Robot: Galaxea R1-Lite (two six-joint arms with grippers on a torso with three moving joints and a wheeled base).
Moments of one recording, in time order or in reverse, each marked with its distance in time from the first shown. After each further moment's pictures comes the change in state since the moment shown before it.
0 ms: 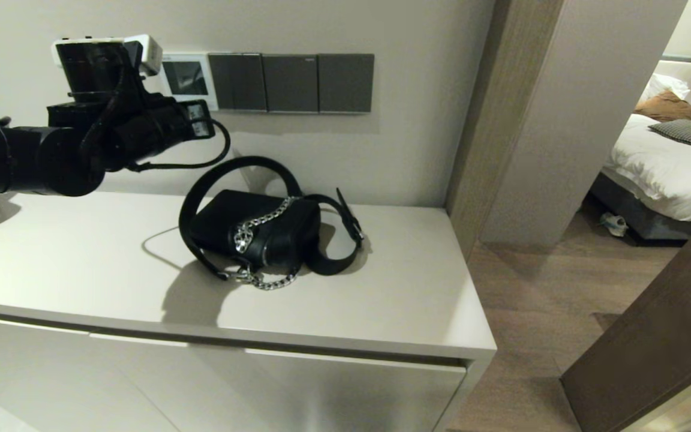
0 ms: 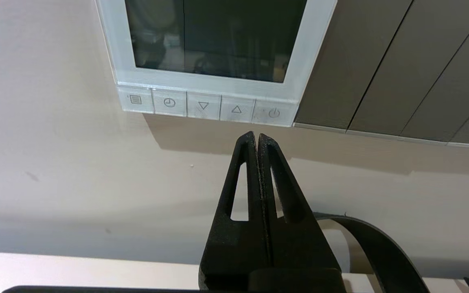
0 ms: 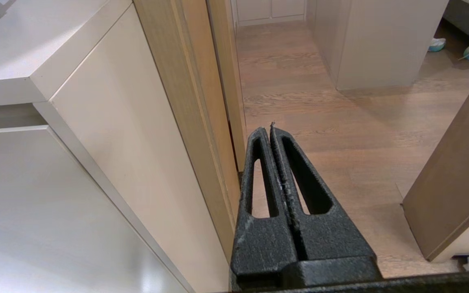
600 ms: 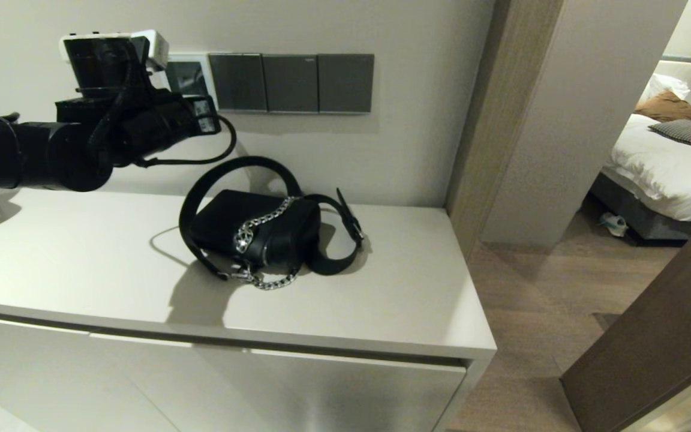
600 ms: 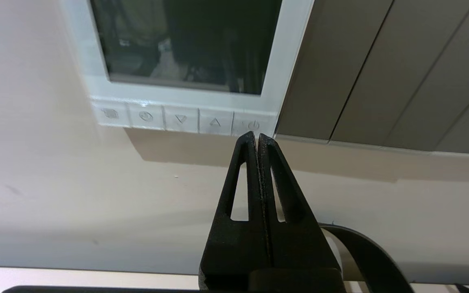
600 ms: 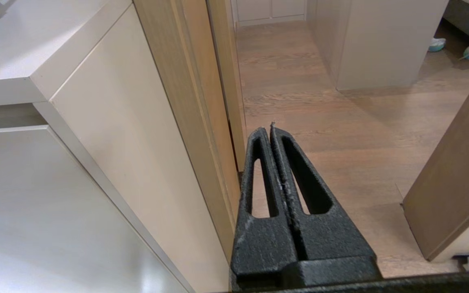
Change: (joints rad) left arm -0.016 0.023 -0.045 0.011 0.000 0.002; right arm 0.000 0.000 0.000 0.000 0.000 0.000
